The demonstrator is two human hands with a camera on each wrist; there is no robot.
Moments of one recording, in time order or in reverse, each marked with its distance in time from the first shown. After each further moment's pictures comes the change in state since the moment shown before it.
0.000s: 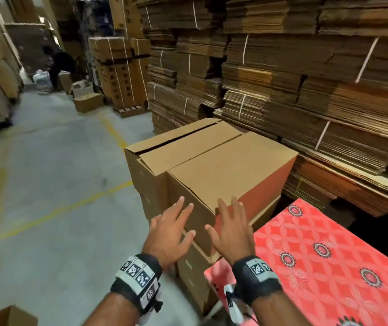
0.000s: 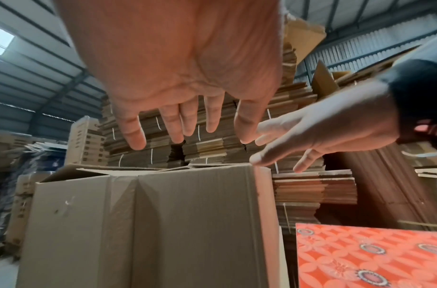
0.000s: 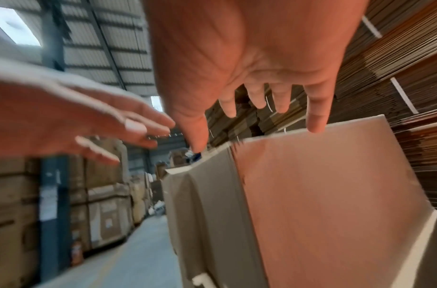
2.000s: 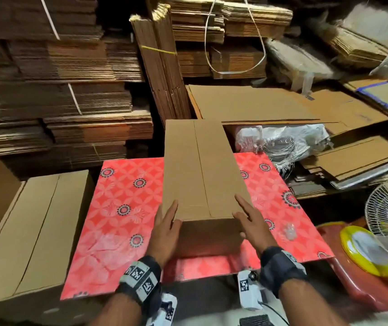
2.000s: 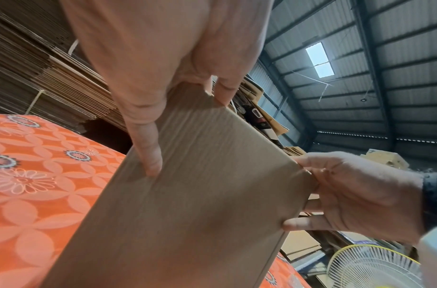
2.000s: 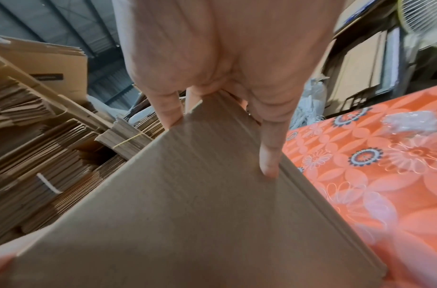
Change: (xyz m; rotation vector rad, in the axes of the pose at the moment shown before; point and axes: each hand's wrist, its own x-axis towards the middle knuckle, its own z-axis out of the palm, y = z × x) left_hand -0.084 0.276 0.140 -0.790 -0.715 0.451; right_hand -0.387 0.202 -0.089 0.737 0.665 0.999
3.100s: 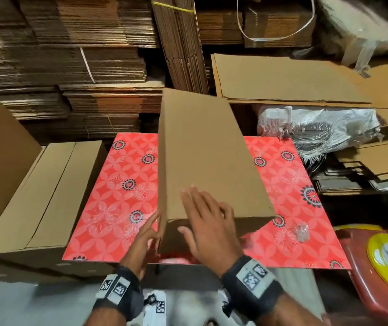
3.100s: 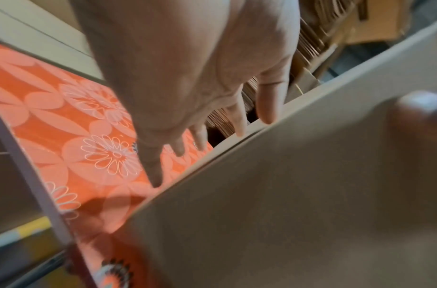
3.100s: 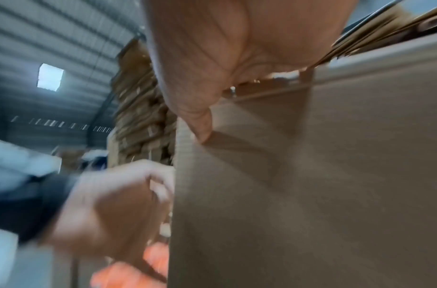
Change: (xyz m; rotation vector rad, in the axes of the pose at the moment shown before) left_hand -0.030 -0.042 0.025 -0.595 0.054 -0.386; right_hand -0.036 -0.049 0.050 -0.945 -0.118 -0.705
